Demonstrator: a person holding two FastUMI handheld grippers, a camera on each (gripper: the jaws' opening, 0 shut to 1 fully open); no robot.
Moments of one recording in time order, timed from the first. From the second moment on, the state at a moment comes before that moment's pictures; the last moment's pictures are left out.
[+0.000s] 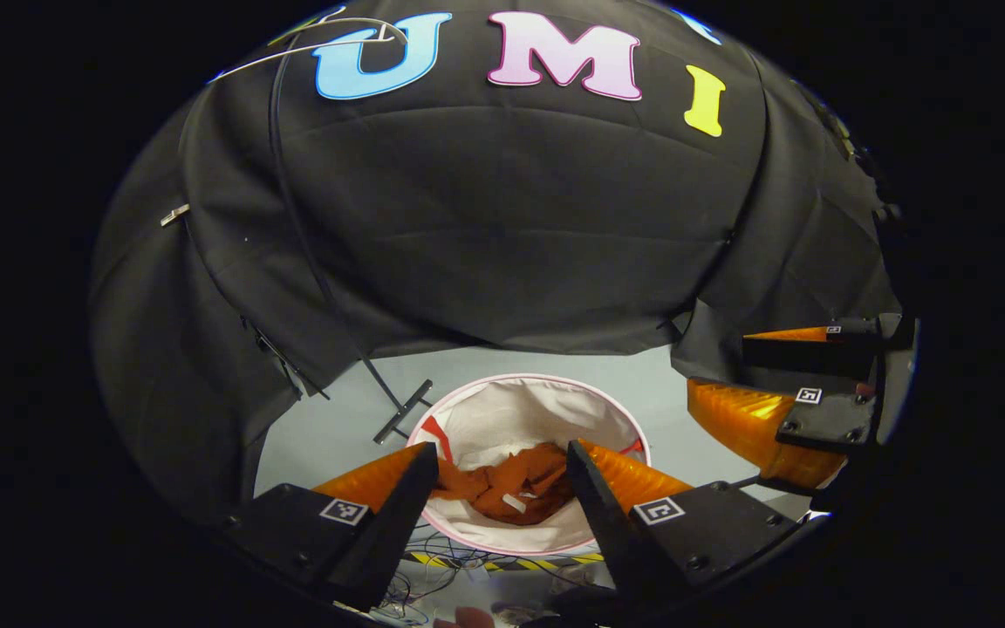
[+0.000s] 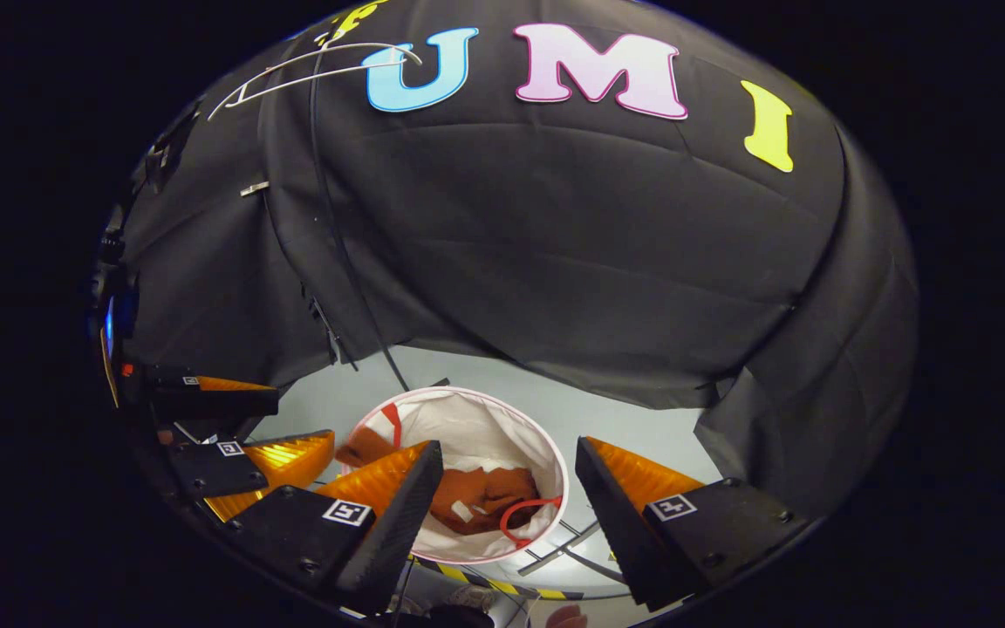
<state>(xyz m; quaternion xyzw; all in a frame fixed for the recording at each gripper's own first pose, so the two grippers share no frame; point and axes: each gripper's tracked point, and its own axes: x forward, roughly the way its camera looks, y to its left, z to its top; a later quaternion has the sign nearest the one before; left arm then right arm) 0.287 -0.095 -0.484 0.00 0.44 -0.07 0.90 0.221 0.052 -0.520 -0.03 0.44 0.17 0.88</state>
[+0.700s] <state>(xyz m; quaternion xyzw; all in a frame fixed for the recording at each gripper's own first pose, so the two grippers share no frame) 0.250 -0.079 -0.342 0.03 0.29 -0.10 0.95 0.191 0.068 -0.351 -0.01 0.29 0.14 0.95</state>
